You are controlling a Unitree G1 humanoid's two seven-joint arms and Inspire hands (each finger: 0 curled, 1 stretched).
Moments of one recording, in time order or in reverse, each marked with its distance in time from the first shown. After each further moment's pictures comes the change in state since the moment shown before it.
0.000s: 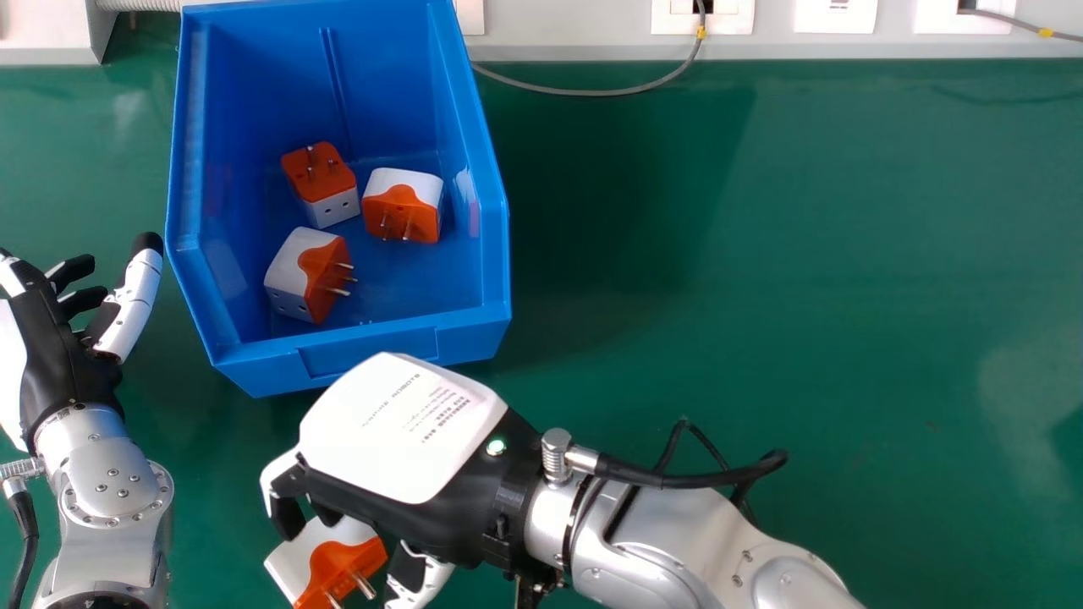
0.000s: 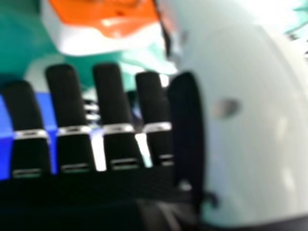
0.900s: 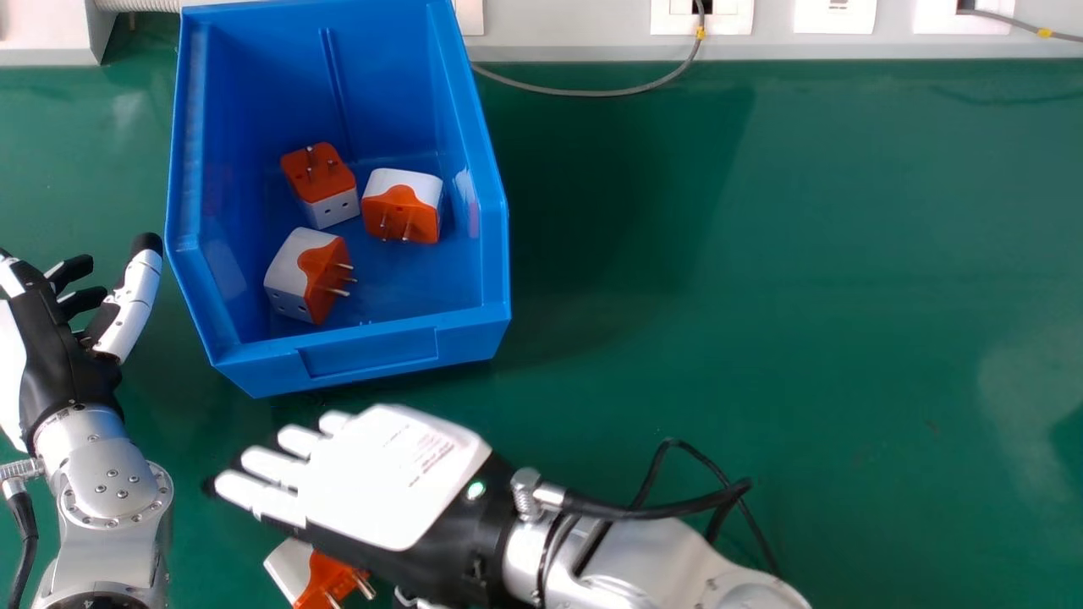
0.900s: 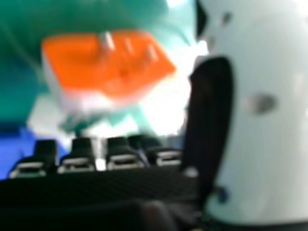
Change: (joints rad) left arm -0.002 0.002 -0.002 0.008 0.001 -0.007 0.000; right arm -0.037 0.048 0.100 0.233 -0.044 -0.015 -0.047
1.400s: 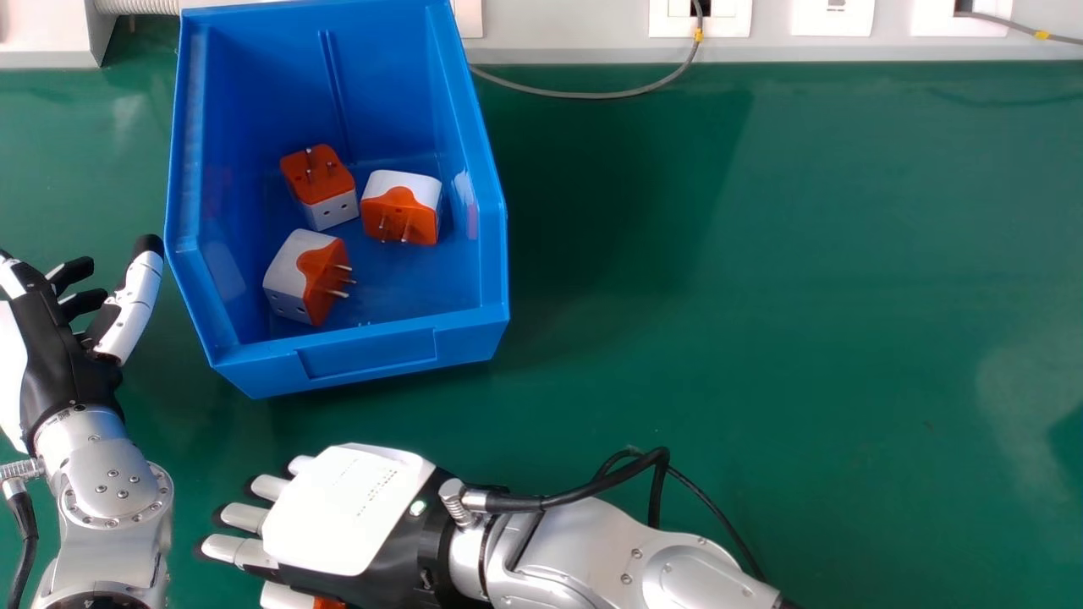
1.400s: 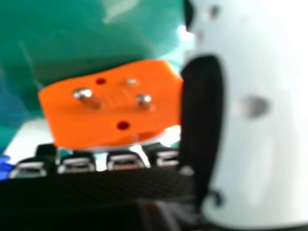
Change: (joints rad) left arm -0.001 0.001 -0.004 0.002 0.000 0.007 0.000; right arm -0.138 0.077 0.073 0.165 -0.020 -0.024 0.016
